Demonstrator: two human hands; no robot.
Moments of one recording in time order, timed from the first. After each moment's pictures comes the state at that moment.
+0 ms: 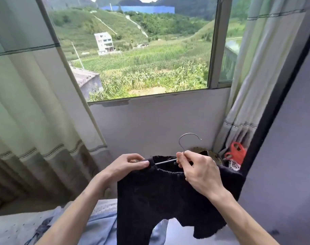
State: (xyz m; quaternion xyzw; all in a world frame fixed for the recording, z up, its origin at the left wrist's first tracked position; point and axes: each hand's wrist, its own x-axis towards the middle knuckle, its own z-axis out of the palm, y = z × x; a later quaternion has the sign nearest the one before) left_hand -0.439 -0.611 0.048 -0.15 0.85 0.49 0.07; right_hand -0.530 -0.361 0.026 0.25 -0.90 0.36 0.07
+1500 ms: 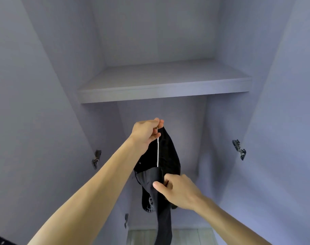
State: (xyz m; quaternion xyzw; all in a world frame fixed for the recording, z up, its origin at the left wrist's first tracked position) left_hand -0.578 0.030 0.141 0.23 0.61 0.63 0.41; right_hand -0.416 0.025 0.023 -0.35 -0.87 0.32 0.08
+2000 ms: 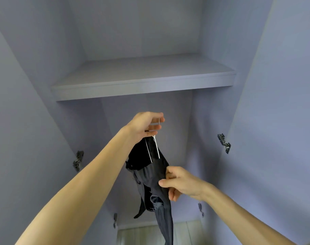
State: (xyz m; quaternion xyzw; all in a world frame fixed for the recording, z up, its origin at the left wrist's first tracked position) left_hand -0.575 0.076 0.141 0.35 0.64 0.50 0.47; right_hand -0.385 0.062 0.027 -0.34 -0.69 0.64 0.06
